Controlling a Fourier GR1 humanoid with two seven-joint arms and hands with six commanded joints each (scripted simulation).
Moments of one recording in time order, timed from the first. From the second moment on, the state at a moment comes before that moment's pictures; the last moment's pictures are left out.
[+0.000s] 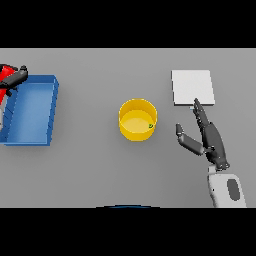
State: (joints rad) left arm -0.56 0.48 0.12 -1.16 -0.37 -0.17 0.60; right arm 0.01 -0.11 0.07 -1.60 0.14 0.05 -0.10
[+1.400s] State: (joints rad) left arm -0.51 0.44 0.12 -1.26 -0.45 -0.22 0.59; right arm -0.38 -0.36 0.39 -1.48 0.57 0.25 -0.08
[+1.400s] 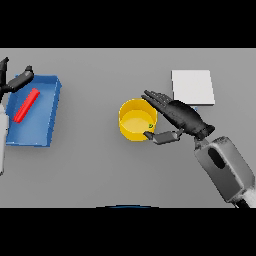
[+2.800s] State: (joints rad) left arm -0.50 0.42 0.15 -1.28 -0.41 -0.22 0.55; right arm -0.63 -0.36 0.65 -1.17 0.75 0.44 -0.23
